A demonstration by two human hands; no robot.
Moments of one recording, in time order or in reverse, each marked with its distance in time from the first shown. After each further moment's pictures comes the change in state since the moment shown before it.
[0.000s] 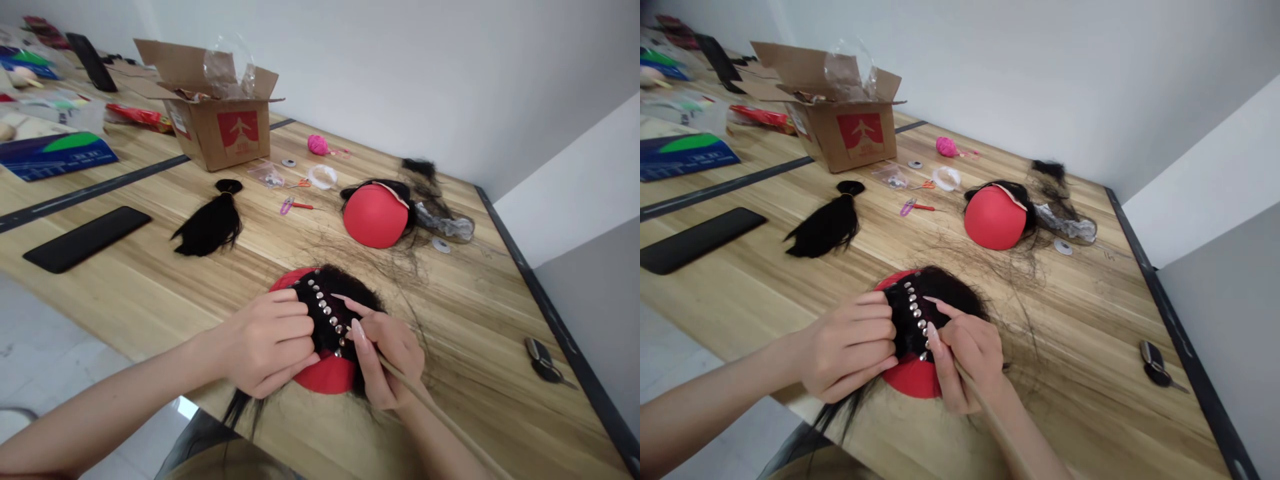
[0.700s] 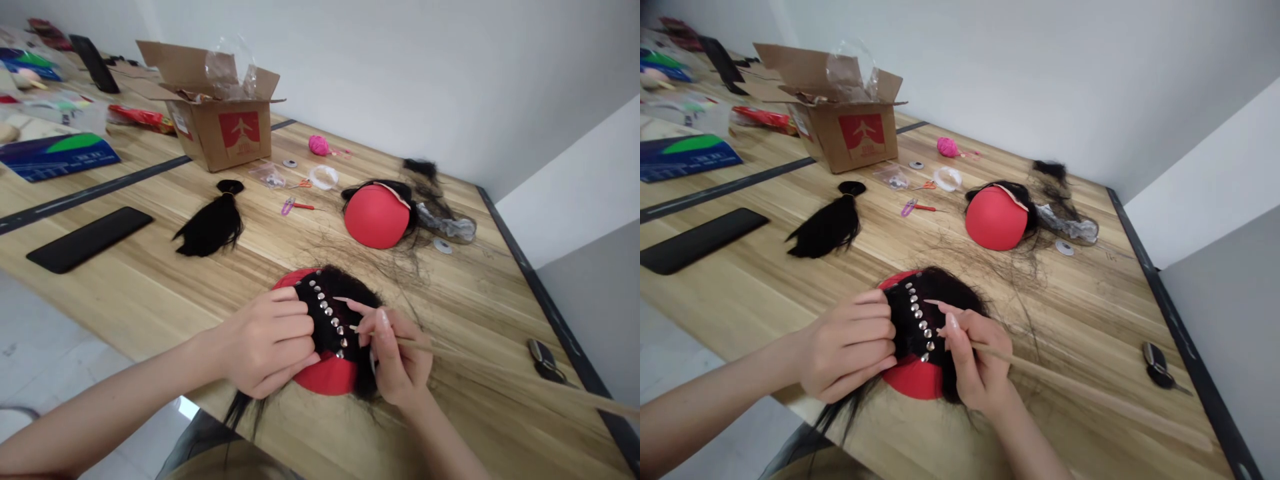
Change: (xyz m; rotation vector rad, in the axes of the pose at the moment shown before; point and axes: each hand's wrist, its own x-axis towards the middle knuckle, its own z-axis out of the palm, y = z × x) left_hand 0.001 0.000 -0.004 -0.008 0.005 -0.008; right_hand -0.008 0.001 -0.003 0.179 0.055 0.316
